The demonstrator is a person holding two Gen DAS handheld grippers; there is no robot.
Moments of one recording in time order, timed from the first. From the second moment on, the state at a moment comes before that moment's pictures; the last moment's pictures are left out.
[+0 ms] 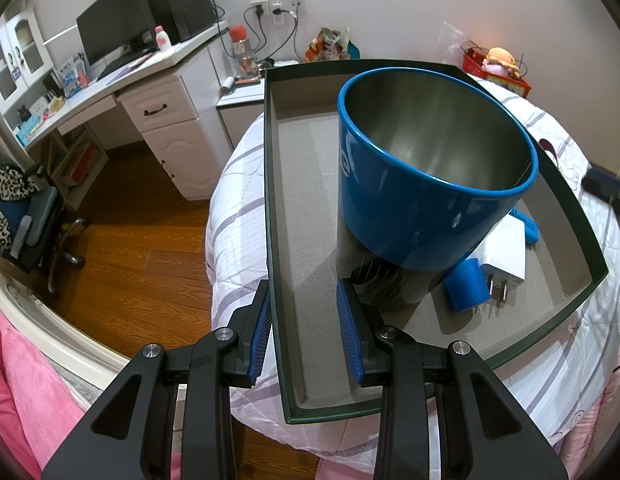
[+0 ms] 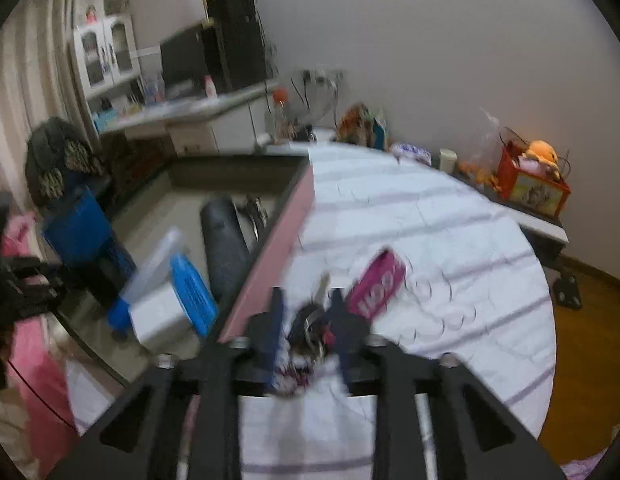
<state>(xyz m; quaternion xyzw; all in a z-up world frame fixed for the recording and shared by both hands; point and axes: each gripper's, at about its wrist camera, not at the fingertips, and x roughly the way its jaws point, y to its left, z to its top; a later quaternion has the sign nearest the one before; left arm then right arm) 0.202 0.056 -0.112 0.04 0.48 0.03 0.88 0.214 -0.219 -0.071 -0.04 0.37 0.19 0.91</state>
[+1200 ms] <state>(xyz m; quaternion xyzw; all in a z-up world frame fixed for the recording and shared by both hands) 0.202 0.056 -0.112 0.04 0.48 0.03 0.88 0.249 -0.227 -0.117 -0.03 0.42 0.15 0.89</state>
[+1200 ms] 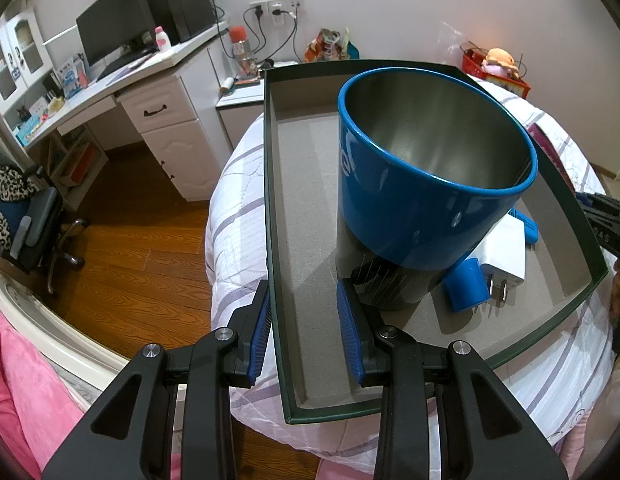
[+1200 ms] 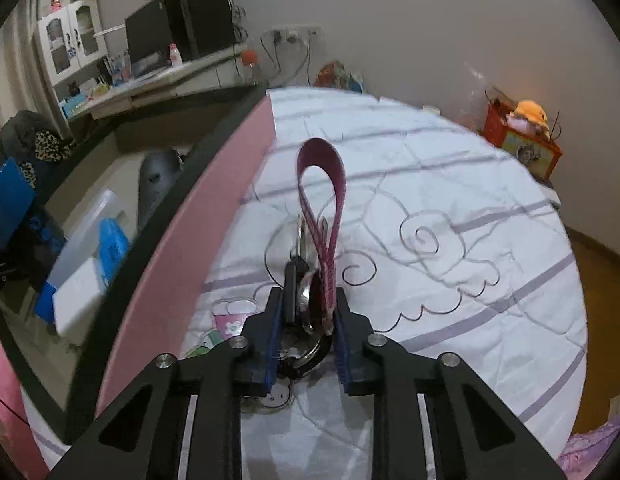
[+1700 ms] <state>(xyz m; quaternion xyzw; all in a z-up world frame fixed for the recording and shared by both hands) 0.202 0.056 -0.111 0.04 0.48 0.03 0.88 0.238 -0.226 -0.094 -0.03 0.40 0.17 0.90</state>
